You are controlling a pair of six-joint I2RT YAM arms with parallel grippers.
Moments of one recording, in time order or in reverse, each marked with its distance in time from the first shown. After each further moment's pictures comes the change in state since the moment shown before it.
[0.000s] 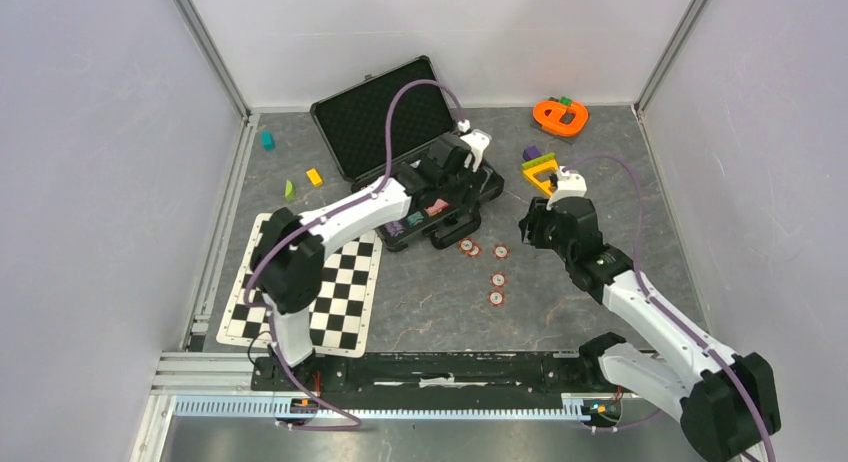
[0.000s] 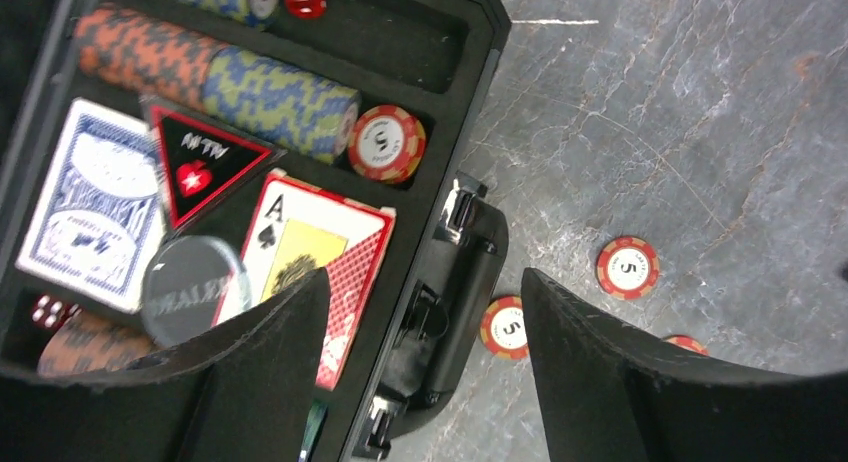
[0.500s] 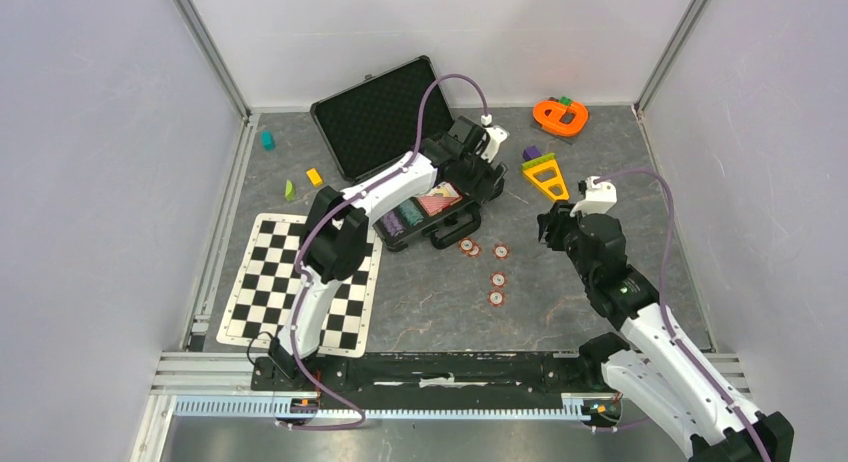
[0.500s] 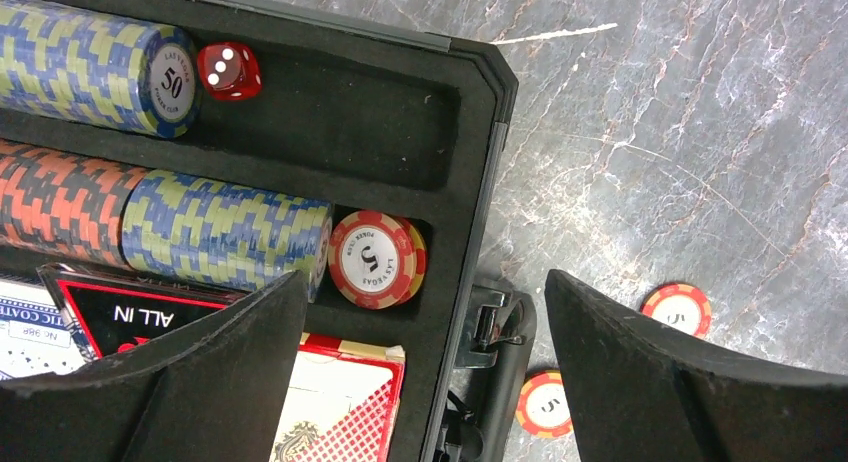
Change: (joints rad) left arm 0.061 0.387 0.438 -0.203 0.195 0.144; right arm -0.006 -0.268 -0.056 -0.015 0.110 -0.020
